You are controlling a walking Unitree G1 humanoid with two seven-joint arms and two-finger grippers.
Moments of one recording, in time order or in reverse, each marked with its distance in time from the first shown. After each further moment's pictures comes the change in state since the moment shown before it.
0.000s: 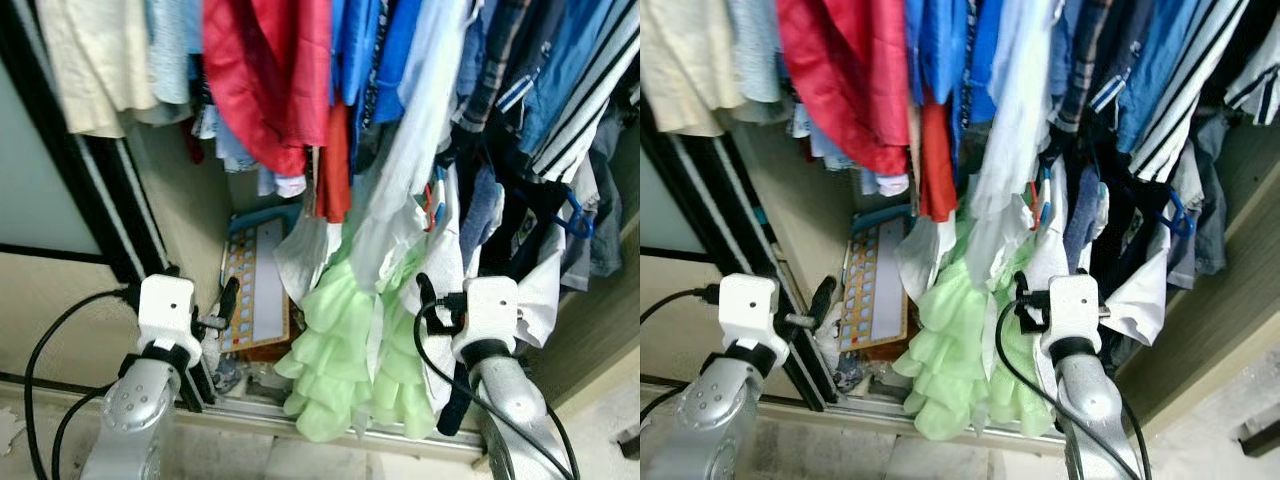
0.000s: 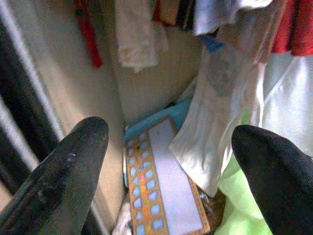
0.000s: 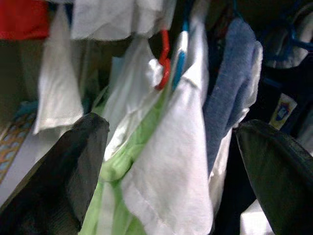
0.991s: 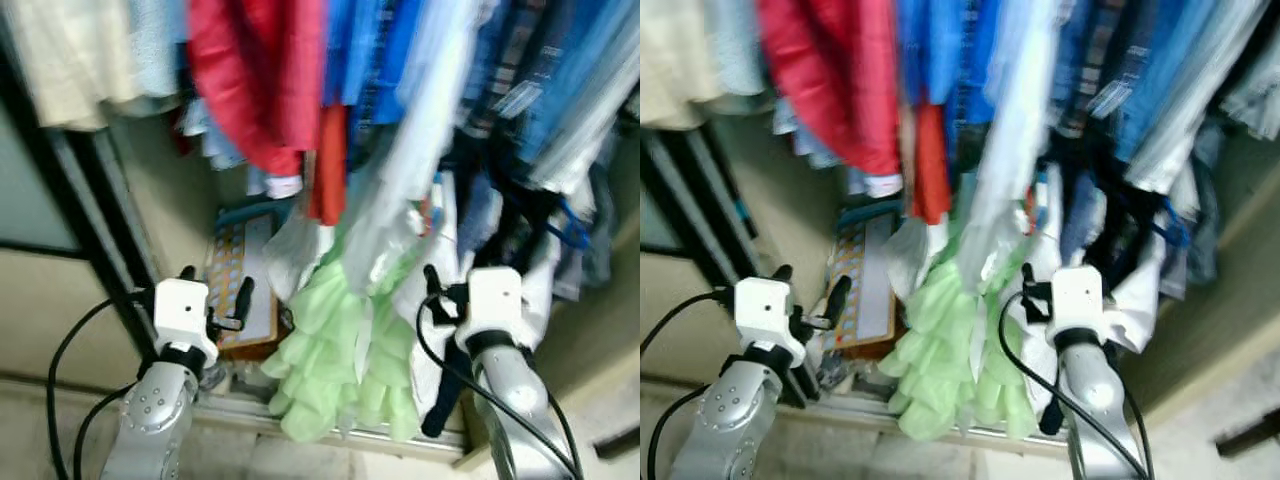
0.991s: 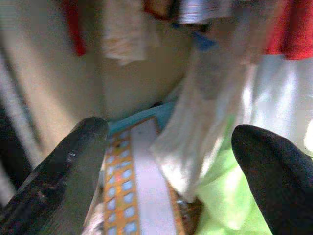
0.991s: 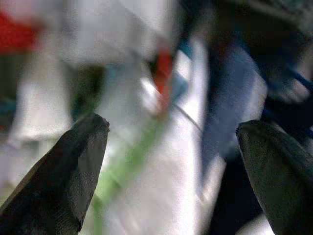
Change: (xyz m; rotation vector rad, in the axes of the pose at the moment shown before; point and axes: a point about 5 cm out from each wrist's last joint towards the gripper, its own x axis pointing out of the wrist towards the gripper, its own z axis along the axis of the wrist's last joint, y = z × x) left arm 0.001 -0.010 -0.006 -0.063 -0.009 0.013; right arm 0.011 0.002 0.011 -0.047 -0.041 0.011
